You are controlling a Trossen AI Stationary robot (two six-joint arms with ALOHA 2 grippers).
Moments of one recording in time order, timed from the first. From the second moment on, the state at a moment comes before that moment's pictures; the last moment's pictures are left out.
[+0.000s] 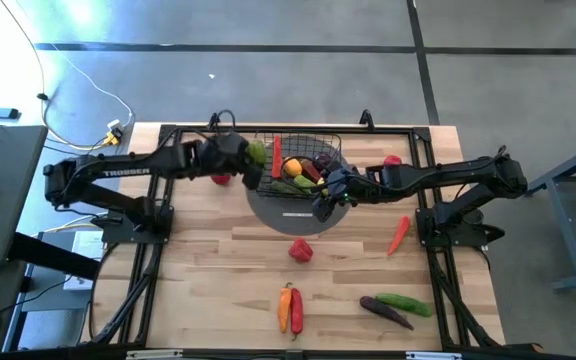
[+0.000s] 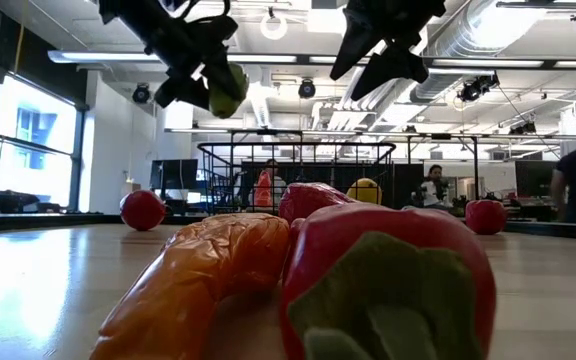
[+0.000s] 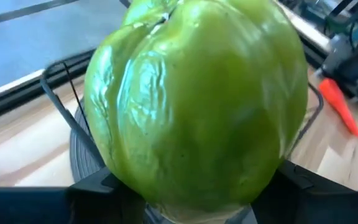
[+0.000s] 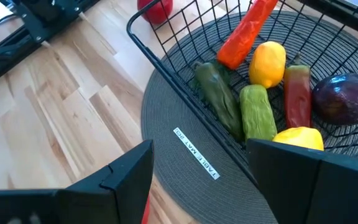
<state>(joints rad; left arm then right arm) 0.42 1.23 0.92 -0.34 -0.19 -0.47 0.03 1.44 1.19 -0.58 0.31 0.67</state>
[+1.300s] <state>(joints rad) 0.57 1.39 0.99 -0.32 0.34 -0.29 0.08 1.44 1.19 -0.60 0.23 0.78</state>
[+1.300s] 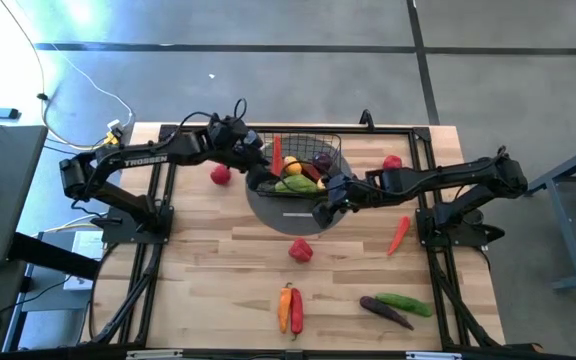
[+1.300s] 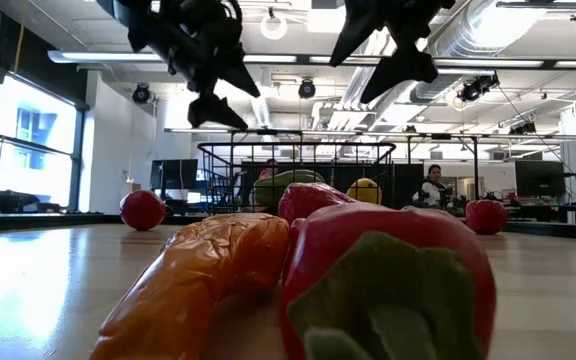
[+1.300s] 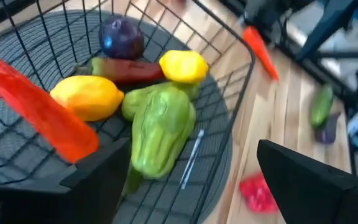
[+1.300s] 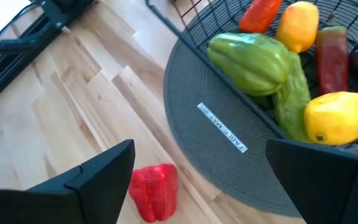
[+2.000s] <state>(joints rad) 0.57 1.39 1.28 -0.83 0.34 -0.11 0.21 1.54 1.19 -0.56 0.15 0.77</state>
